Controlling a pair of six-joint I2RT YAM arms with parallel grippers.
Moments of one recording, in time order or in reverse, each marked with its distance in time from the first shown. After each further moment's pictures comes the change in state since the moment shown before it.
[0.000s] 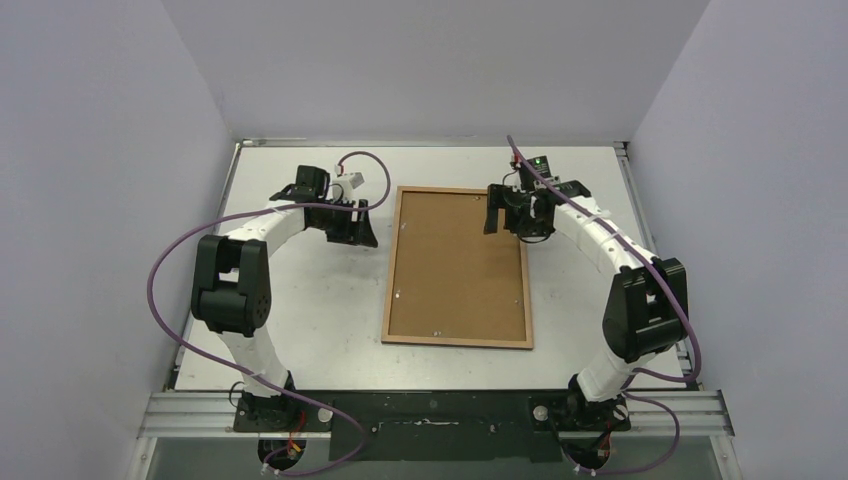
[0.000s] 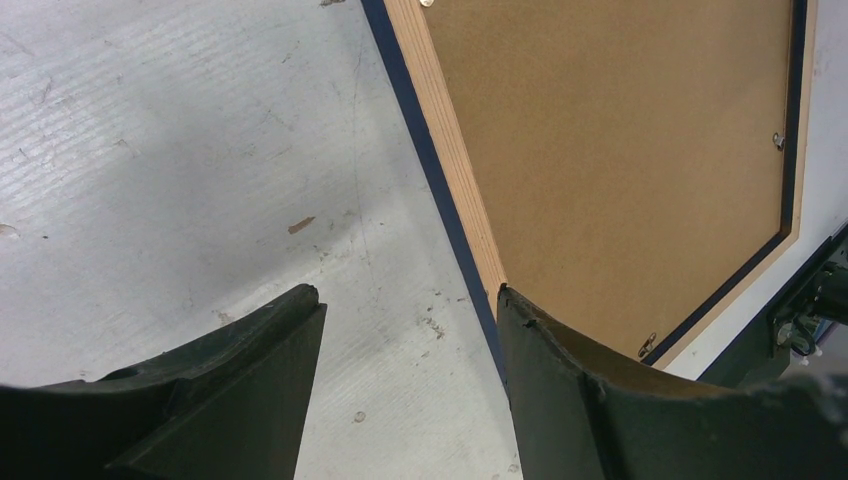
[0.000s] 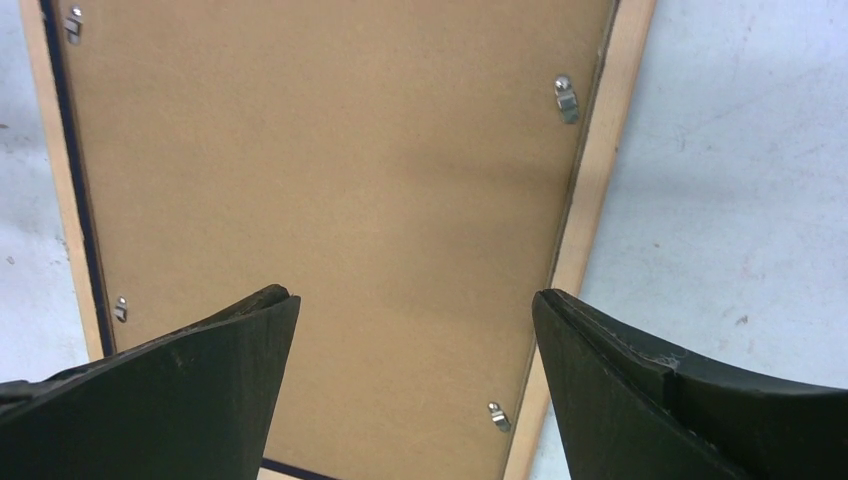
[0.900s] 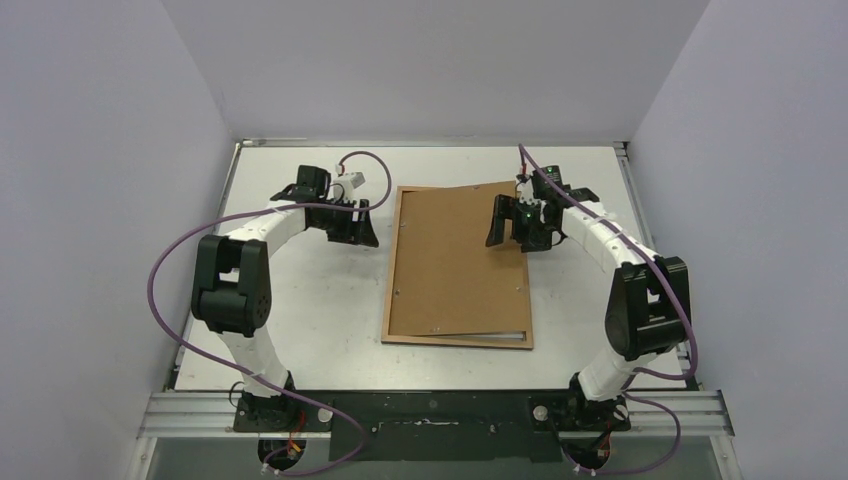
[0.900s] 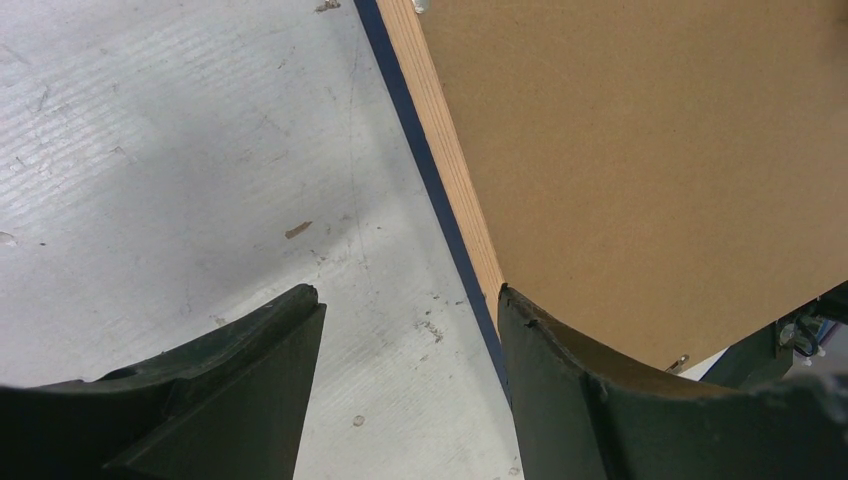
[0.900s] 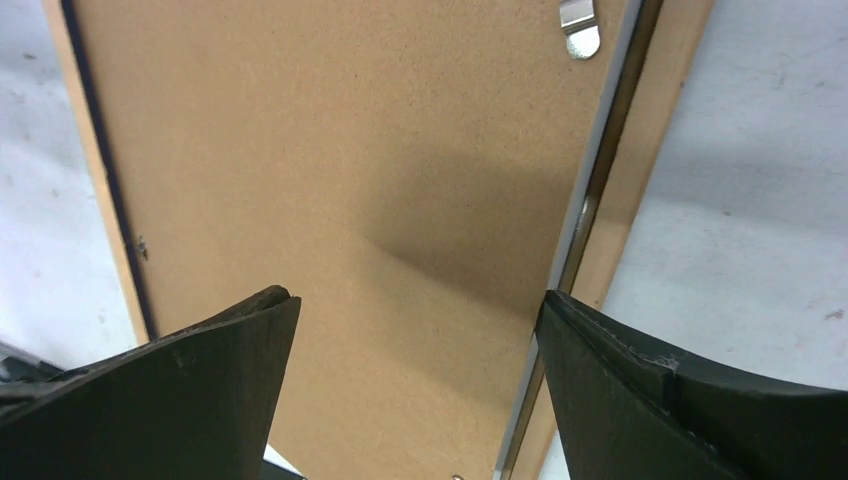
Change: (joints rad) left arm -0.005 0.000 0.000 0.004 -0.001 0.000; right arm -0.082 0.000 -0.096 0.035 -0.232 -0.004
